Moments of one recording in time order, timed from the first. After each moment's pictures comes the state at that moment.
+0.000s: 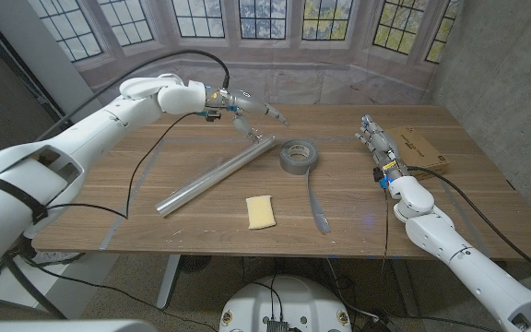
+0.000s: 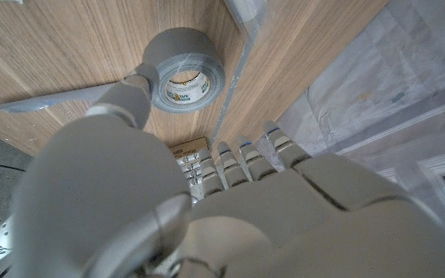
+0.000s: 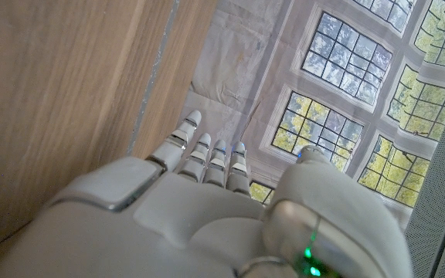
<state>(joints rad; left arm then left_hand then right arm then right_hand) 0.11 0.69 0.82 -1.22 0.61 -0.81 -0.37 0.99 -0.20 0.65 -0.19 0.25 0.18 -0.22 0.20 0.18 0.19 -0.18 0.22 0.19 0.18 -0.17 0.18 0.16 0.17 0.04 0.20 0.18 -0.97 -0.55 -0.33 -1.42 0.55 0.36 -0.13 0.58 0.11 0.07 0.06 0.20 0.18 -0.03 0.19 0.18 0.13 -0.01 0.20 0.19 0.09 -0.04 0.20 0.20 0.33 -0.03 0.19 0.17</state>
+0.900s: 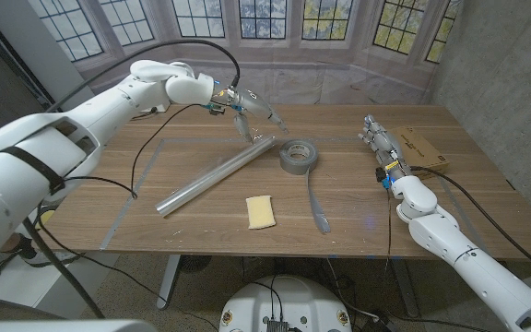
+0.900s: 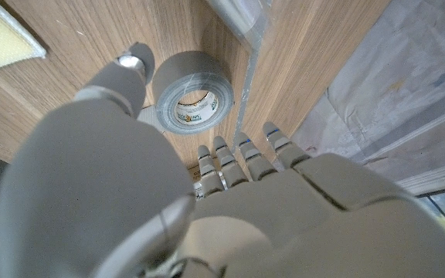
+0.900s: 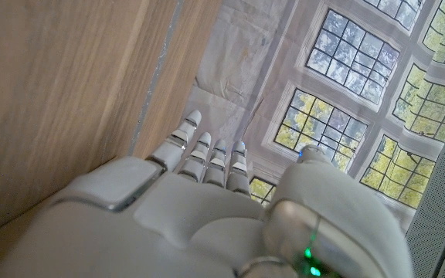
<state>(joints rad) -0.06 0.59 0.95 -1.00 0.74 -0.97 -0.33 1.07 -0.29 0.63 -0.19 0.25 0.23 -0.22 0.20 0.18 0.26 -0.21 0.23 0.19 0.23 -0.17 0.18 0.16 0.15 0.03 0.21 0.19 -1.00 -0.57 -0.31 -1.47 0.54 0.33 -0.17 0.58 0.10 0.07 0.06 0.20 0.19 -0.04 0.19 0.18 0.14 -0.02 0.20 0.19 0.10 -0.04 0.20 0.20 0.33 -0.03 0.19 0.17</state>
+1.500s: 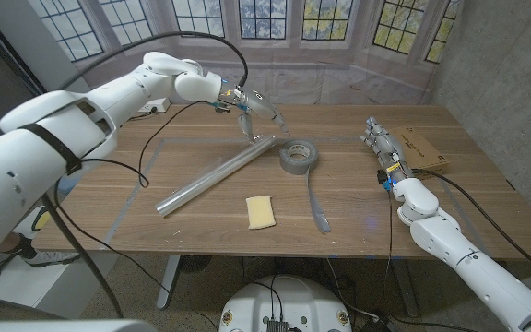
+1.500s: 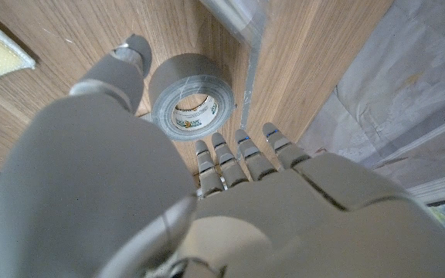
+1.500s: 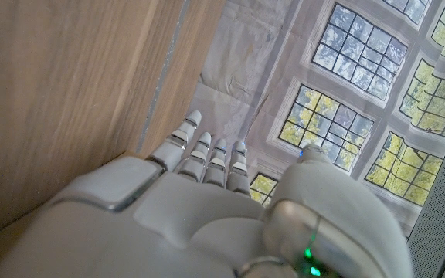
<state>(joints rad) -0.18 0.48 1.09 -0.79 0.84 -1.05 -0.16 1.11 -0.32 0.59 -0.18 0.25 0.32 -0.22 0.22 0.18 0.33 -0.20 0.23 0.18 0.26 -0.17 0.18 0.16 0.14 0.02 0.21 0.19 -1.01 -0.57 -0.31 -1.47 0.55 0.33 -0.18 0.58 0.10 0.06 0.05 0.20 0.19 -0.04 0.19 0.18 0.14 -0.02 0.20 0.19 0.10 -0.04 0.20 0.19 0.33 -0.03 0.19 0.17</state>
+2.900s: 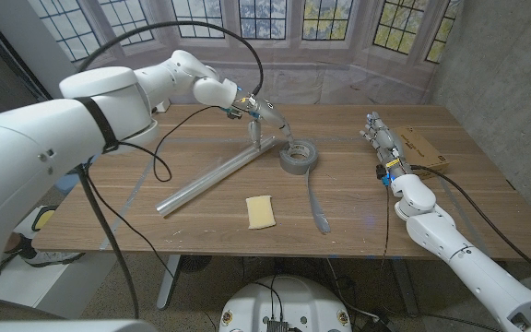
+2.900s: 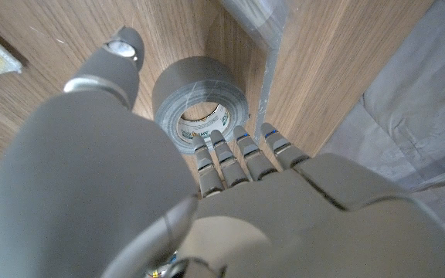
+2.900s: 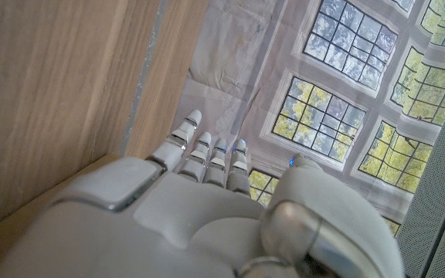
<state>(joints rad) -0.33 0.26 1.45 -0.41 0.81 -1.07 0.07 1.12 -0.33 0.52 -0.17 0.25 0.35 -0.20 0.20 0.18 0.35 -0.17 0.22 0.18 0.30 -0.18 0.18 0.16 0.15 -0.01 0.23 0.19 -0.97 -0.53 -0.31 -1.42 0.56 0.37 -0.15 0.49 0.18 0.07 0.11 0.21 0.21 -0.02 0.20 0.18 0.15 -0.02 0.20 0.19 0.10 -0.04 0.21 0.21 0.33 -0.03 0.19 0.17</state>
